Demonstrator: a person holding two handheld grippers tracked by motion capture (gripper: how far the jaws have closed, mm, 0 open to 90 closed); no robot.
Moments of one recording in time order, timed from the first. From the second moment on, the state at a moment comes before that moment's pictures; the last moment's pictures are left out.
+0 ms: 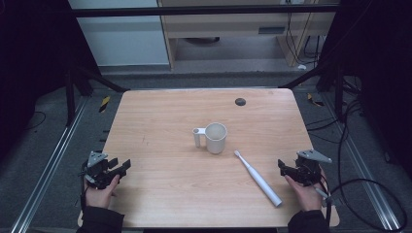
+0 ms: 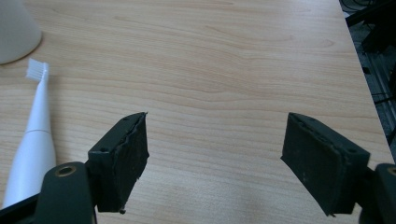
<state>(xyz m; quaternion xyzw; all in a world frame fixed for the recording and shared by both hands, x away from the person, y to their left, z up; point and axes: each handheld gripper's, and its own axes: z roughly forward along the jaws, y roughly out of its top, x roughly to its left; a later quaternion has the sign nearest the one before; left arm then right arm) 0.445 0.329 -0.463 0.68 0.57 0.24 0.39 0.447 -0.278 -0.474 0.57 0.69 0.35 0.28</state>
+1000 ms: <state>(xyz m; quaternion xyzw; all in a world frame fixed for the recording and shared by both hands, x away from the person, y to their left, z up) 0.448 0.309 -0.467 0.72 0.54 0.24 0.35 0.448 -0.238 -0.424 0.51 0.77 0.33 0.20</state>
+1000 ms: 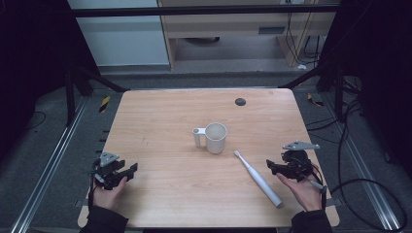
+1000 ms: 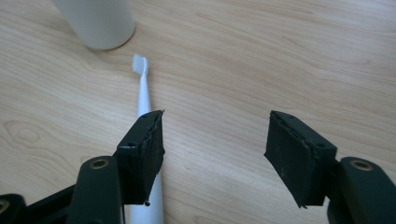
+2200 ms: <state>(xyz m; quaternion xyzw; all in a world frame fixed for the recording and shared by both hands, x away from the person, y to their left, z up) 0.448 0.307 -0.467 0.74 0.53 0.24 0.35 0.471 -0.181 -0.423 0.47 0.83 0.28 0.15</state>
